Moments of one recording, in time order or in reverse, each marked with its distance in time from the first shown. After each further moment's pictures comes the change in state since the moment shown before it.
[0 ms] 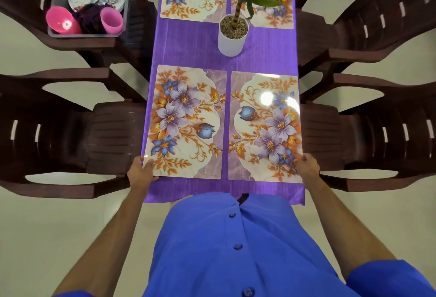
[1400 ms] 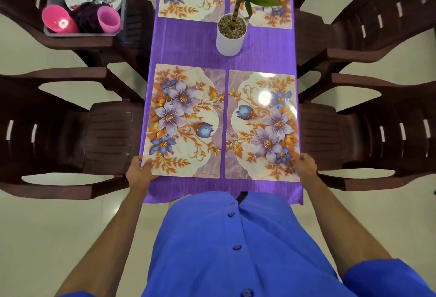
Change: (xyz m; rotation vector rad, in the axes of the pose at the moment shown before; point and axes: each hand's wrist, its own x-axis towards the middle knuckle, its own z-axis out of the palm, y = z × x) left_hand 0.014 -0.014 0.006 -0.012 0.028 0.042; right_hand -0.004 -0.006 0.001 0.104 -0.036 0.074
